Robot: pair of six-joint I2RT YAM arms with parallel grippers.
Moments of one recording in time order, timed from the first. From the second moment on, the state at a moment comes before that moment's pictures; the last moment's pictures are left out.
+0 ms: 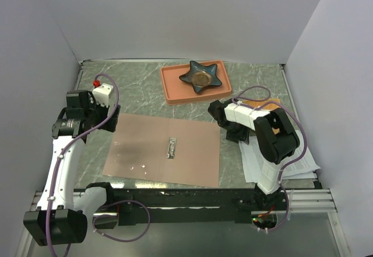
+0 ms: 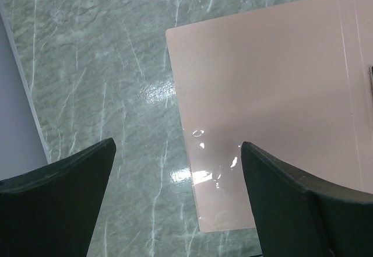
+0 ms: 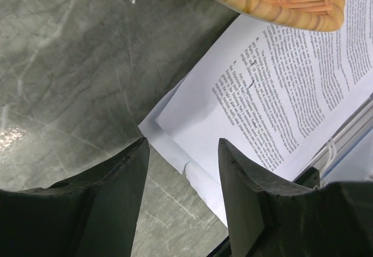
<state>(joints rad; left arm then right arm) 0.06 0.98 1.02 -0.76 0.17 0.32 0.48 1.83 1.14 -1.07 0.64 0.90</state>
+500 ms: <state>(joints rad) 0.06 0.97 1.00 -0.75 0.15 0.34 0.48 1.85 1.17 -1.10 0.65 0.92</state>
